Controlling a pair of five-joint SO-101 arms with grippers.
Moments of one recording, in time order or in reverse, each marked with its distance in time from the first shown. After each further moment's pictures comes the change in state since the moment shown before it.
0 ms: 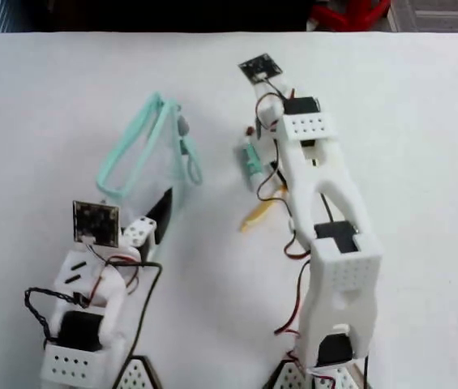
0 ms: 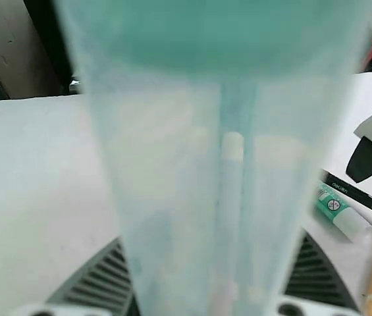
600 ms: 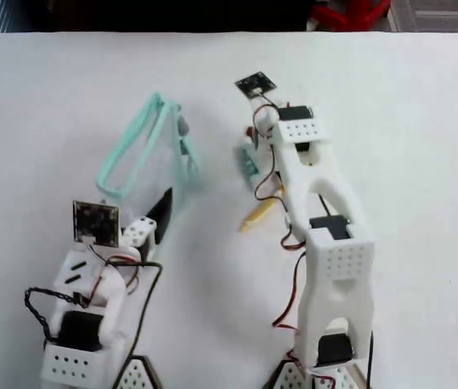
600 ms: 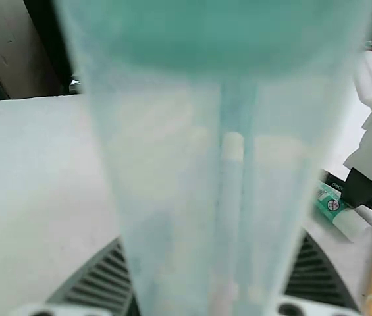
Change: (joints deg) left arm 0.0 0.0 0.0 0.0 0.0; right arm 0.1 5.7 -0.1 -1.7 0.6
